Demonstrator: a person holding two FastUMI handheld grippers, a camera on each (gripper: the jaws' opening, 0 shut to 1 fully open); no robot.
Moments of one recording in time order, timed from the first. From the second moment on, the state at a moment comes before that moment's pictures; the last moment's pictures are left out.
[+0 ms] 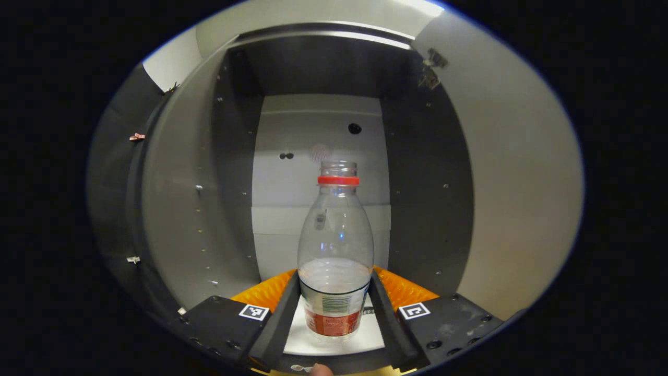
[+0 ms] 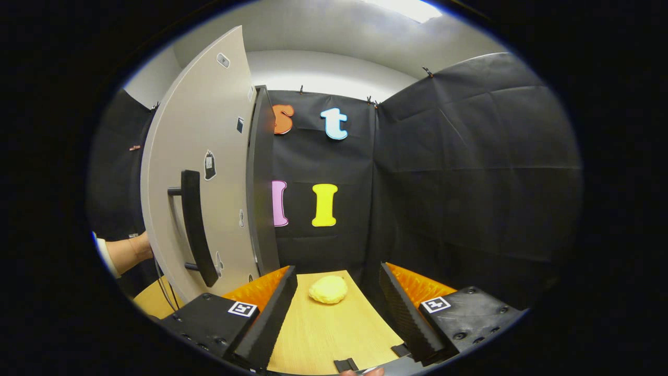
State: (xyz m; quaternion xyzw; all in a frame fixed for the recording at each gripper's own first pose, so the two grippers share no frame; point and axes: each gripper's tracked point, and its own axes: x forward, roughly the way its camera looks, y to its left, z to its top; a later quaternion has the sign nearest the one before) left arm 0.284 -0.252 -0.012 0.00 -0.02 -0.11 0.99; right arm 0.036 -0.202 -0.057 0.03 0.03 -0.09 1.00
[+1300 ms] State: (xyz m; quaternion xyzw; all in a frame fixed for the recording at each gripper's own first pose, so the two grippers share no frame) left arm 0.023 -0.082 -0.237 0.00 0.00 -0.10 0.99; right arm 0.043 -0.182 -0.026 0.03 0.00 -0.12 0.99
